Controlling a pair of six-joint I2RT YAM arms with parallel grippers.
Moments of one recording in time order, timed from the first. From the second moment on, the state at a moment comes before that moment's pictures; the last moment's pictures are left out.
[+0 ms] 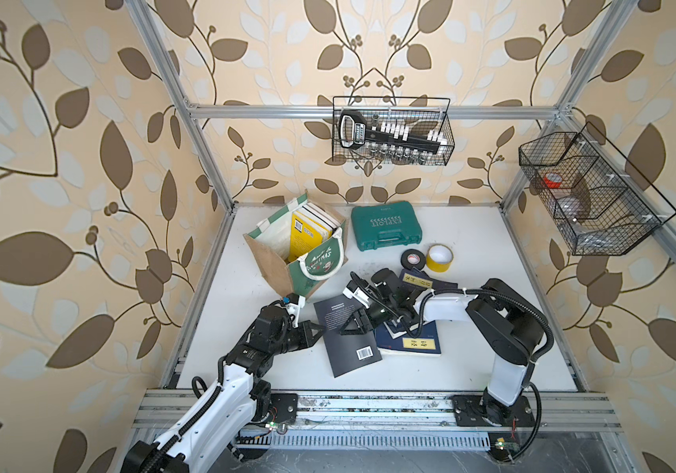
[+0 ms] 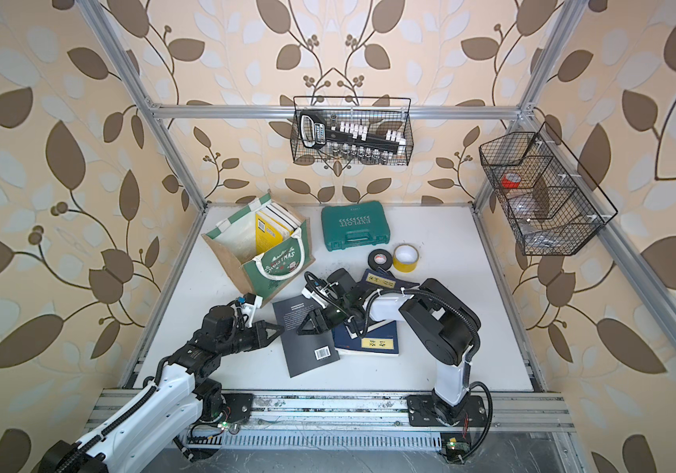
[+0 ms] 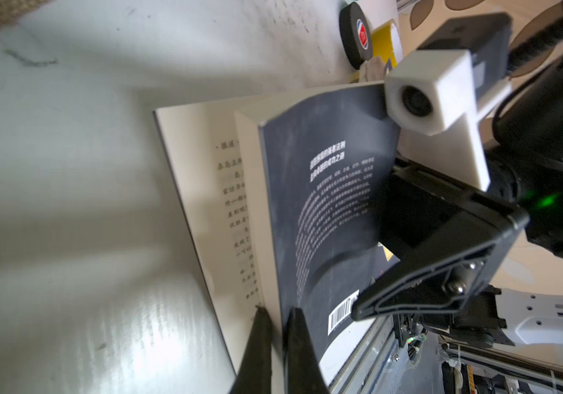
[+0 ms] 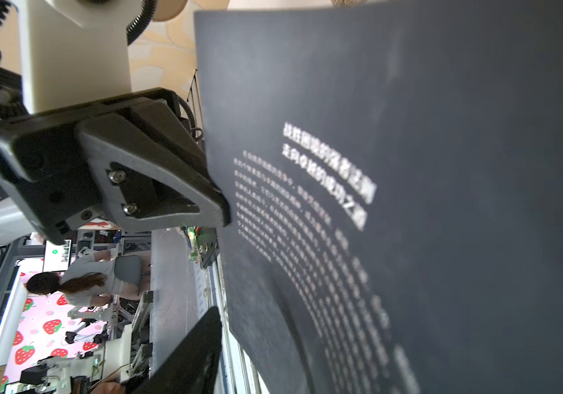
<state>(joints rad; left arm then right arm) -0.30 0.68 0.18 -0.14 0.58 -0.69 0.74 1.86 0.94 0.07 -0.85 0.42</state>
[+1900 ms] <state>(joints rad) -0.38 0.73 0.14 0.33 0.90 -0.81 0.65 1.50 0.91 0.12 -1.05 0.50</state>
